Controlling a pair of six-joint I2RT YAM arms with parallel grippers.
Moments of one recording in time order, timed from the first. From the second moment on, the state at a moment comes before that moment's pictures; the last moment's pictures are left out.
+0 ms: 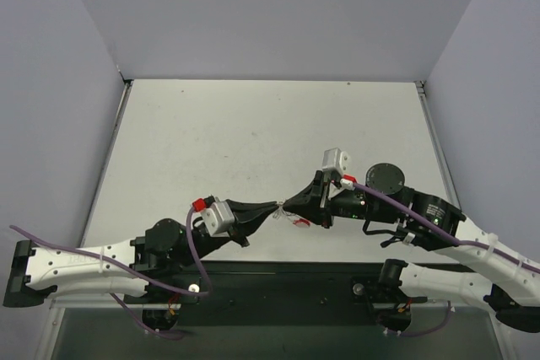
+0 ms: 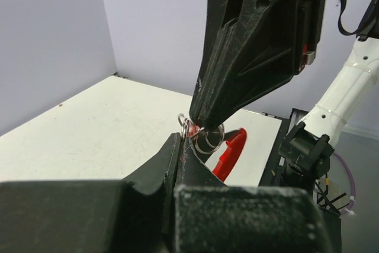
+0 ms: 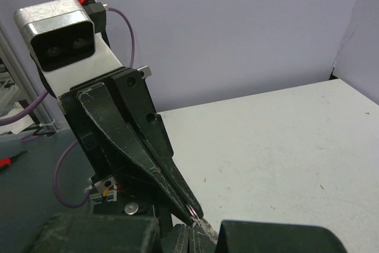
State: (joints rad) left arm -1.43 0.70 0.54 0.47 -0.32 0.08; right arm 1.09 0.84 1.08 -0.44 -0.22 0.02
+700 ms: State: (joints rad) left arm -1.43 0.70 0.55 0.35 -0.47 0.07; right arm 1.08 0.84 1.07 -0.44 -0.16 0.03
